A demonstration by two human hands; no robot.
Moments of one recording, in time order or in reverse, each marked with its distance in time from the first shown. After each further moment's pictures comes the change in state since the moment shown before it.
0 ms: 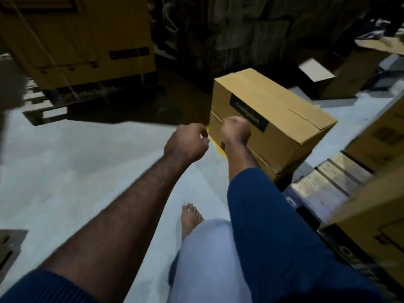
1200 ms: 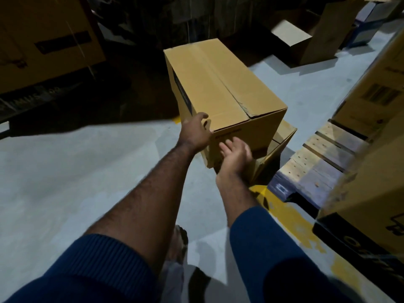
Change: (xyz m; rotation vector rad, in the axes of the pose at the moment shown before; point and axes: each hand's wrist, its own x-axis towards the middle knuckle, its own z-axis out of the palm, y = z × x) left_hand 0.112 0.058 0.171 -0.266 -0.186 -0.047; right_hand 0.057 0.137 -0.032 0.882 0.197 0.402
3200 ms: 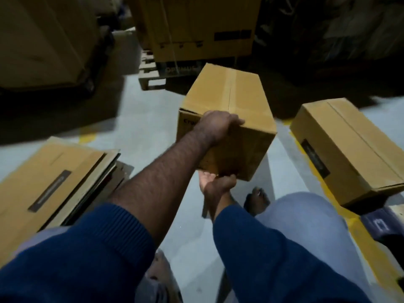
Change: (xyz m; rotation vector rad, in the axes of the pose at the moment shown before) left_hand -0.229 -0.164 -0.299 0.503 0.088 0.024; right_hand -0.366 0.208 0.059 0.162 -0.149 0.668
